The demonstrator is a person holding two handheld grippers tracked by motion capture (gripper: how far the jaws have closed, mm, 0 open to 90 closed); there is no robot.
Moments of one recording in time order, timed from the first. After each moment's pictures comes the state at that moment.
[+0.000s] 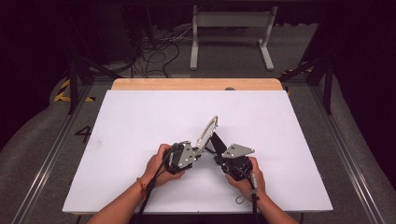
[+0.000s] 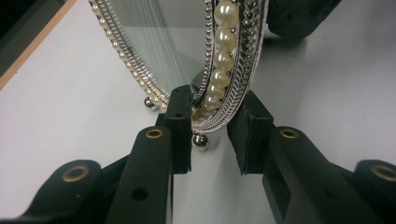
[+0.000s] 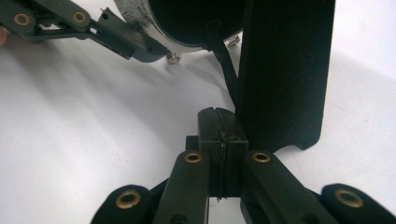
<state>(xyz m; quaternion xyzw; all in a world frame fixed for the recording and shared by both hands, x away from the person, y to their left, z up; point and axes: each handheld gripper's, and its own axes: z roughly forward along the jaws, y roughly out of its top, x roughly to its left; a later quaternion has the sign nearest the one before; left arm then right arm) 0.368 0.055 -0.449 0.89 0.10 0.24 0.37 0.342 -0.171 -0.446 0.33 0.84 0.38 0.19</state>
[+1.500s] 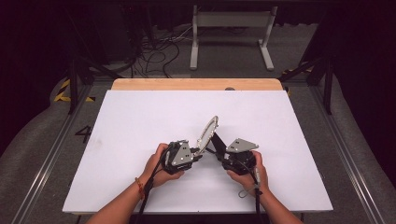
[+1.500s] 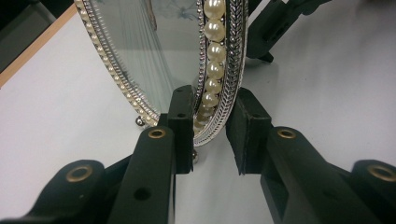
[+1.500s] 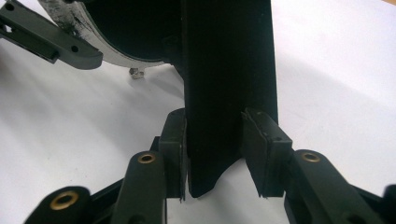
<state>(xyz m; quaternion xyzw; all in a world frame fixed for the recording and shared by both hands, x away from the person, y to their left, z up) 0.366 0.063 -0.438 0.88 0.09 0.20 0.42 0.354 -0.181 -0.441 0.35 0.83 0.38 0.22</state>
